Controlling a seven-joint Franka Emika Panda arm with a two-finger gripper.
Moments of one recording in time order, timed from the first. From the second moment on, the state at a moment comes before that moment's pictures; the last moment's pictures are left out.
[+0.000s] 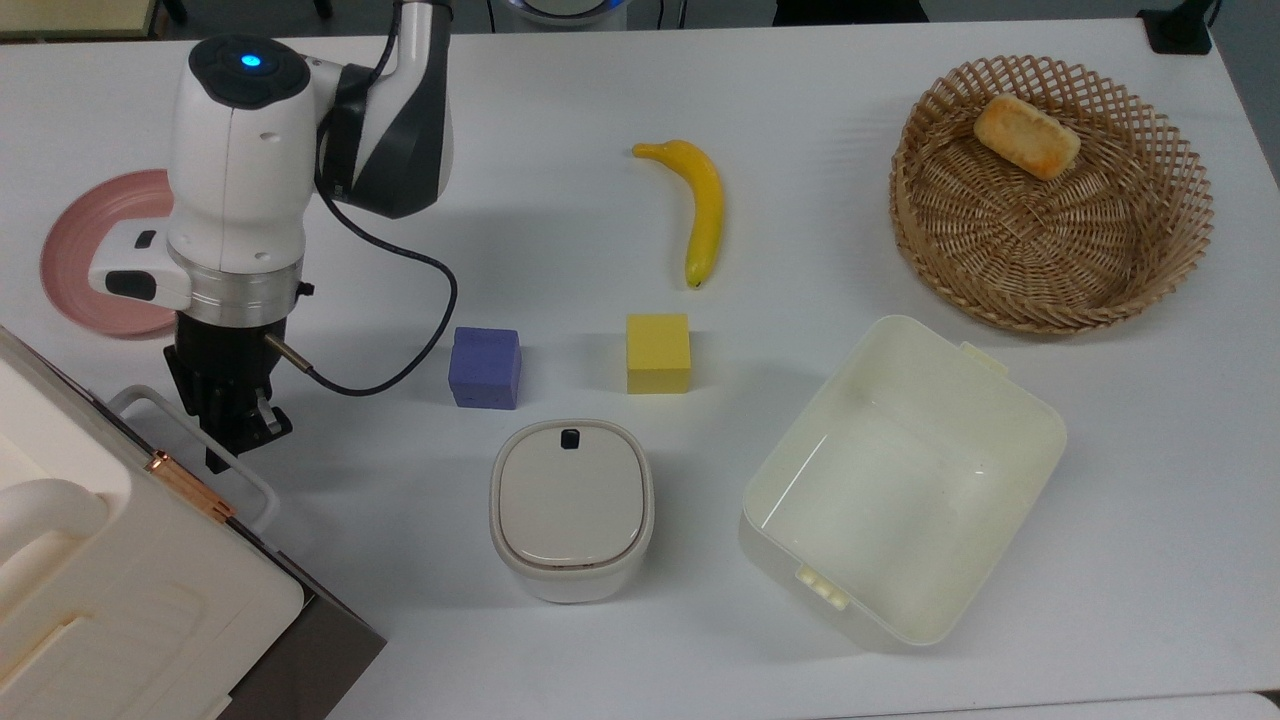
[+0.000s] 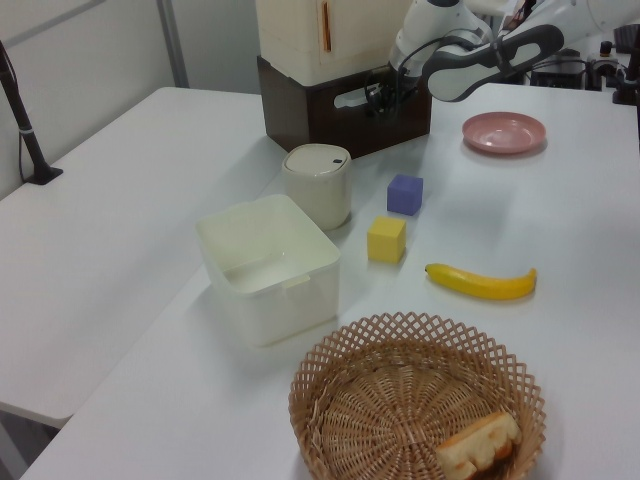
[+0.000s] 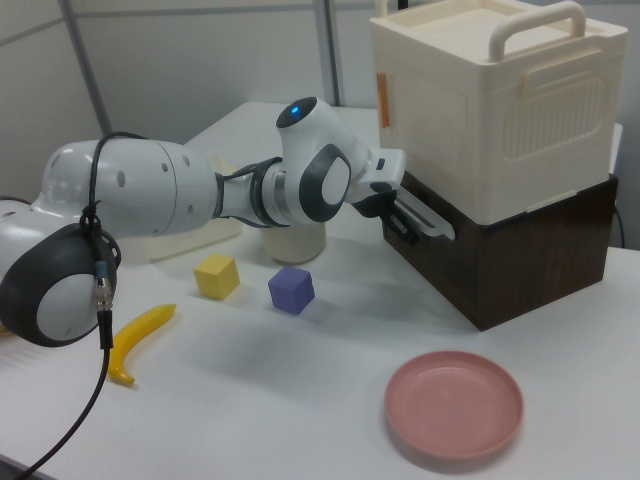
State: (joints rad) arm -0.27 0.66 0.05 -1.37 -0.38 2.55 0.71
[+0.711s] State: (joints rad) arm -0.26 0.56 0.07 -1.46 -0.43 2.53 0.64
